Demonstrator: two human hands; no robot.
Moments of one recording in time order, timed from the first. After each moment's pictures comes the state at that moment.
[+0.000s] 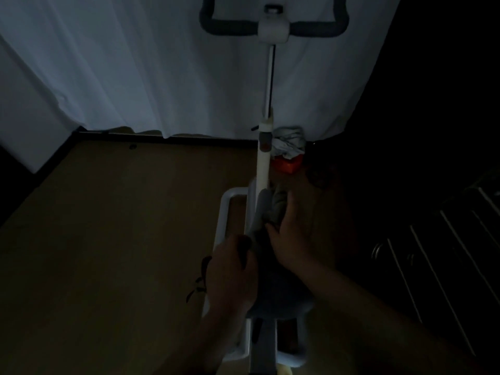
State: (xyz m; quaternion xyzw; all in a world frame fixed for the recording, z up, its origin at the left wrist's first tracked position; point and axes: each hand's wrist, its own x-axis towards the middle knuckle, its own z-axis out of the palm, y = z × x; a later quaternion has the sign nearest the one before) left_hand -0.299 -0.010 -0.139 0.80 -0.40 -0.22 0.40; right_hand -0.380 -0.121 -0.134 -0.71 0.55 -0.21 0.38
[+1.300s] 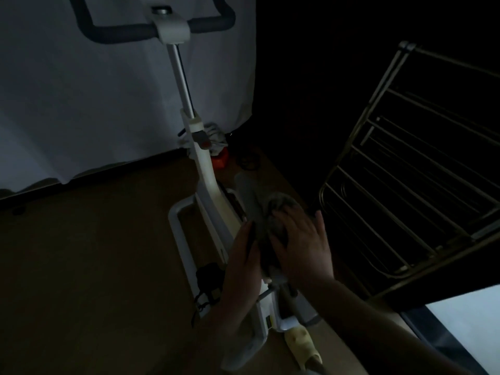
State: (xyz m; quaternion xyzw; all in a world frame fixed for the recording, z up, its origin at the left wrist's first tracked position) left_hand -0.238 0.015 -0.148 0.51 -0.52 -0.52 0.45; right_hand -0.361 0.012 -0.115 -0.70 0.69 -0.16 0.04
